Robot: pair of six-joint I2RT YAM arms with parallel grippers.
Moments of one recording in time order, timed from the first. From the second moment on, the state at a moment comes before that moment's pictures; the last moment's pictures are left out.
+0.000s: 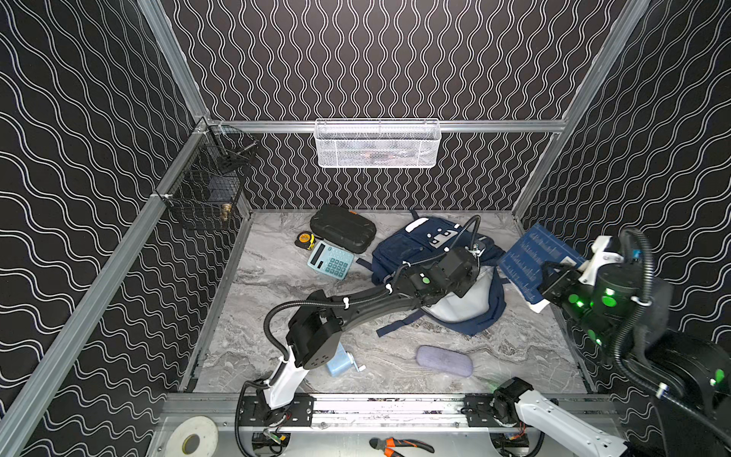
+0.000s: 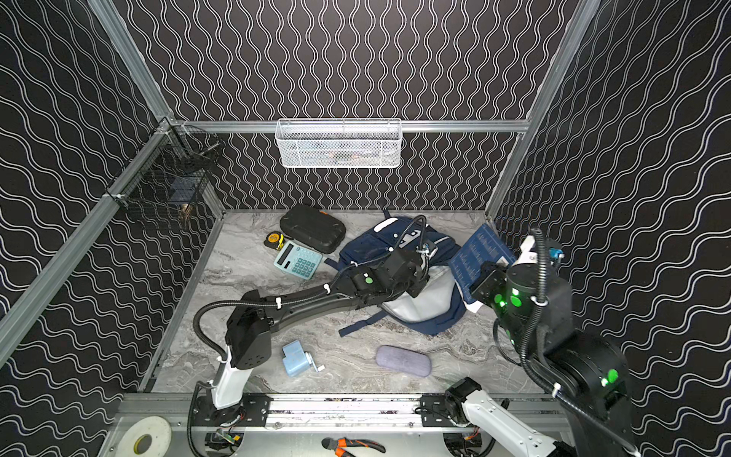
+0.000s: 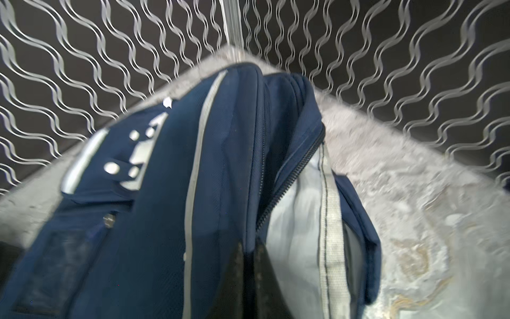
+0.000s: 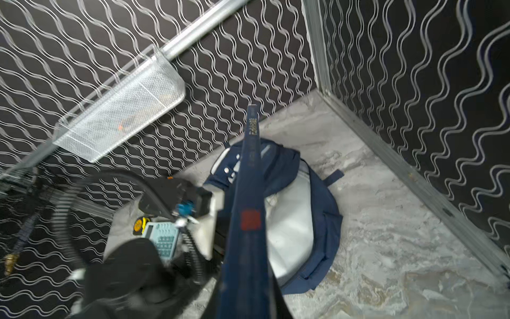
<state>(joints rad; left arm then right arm) -1.01 2.07 1.88 -0.32 -0.26 -0.11 0.52 0.82 1.58 -1.25 0.52 0.76</state>
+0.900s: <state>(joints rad) -0.96 1.94 1.86 -0.35 -0.18 -0.24 0.32 0.72 0.94 -0.92 0.19 1.00</state>
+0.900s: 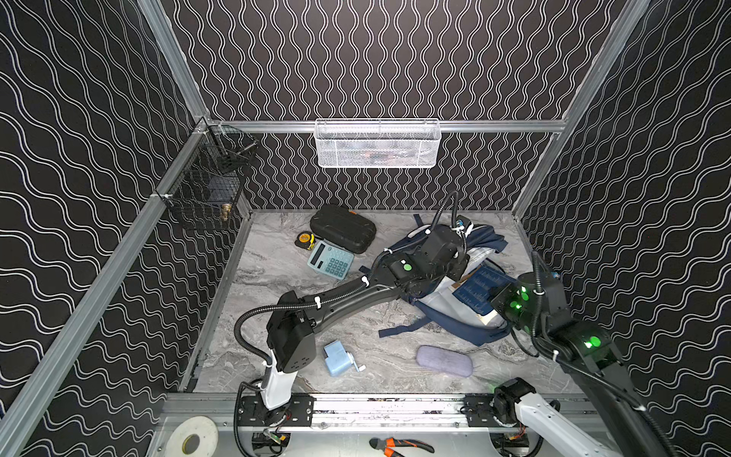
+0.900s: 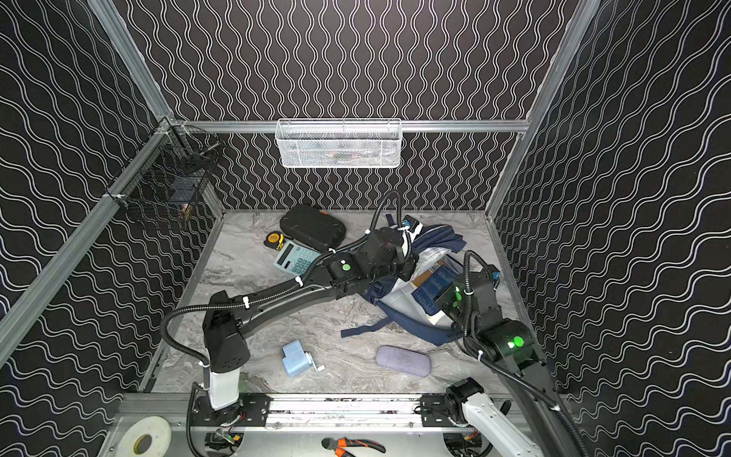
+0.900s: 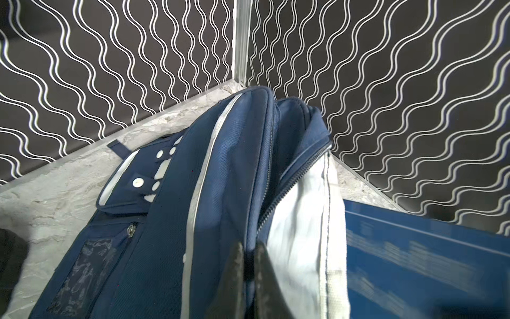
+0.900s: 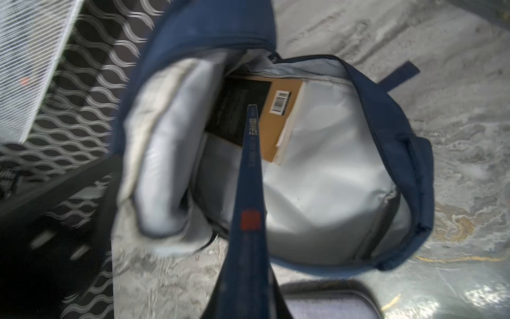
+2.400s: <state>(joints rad) -0.91 1.93 1.81 -0.32 -0.06 -0.35 0.15 1.49 0.68 0.18 -0.51 1.07</state>
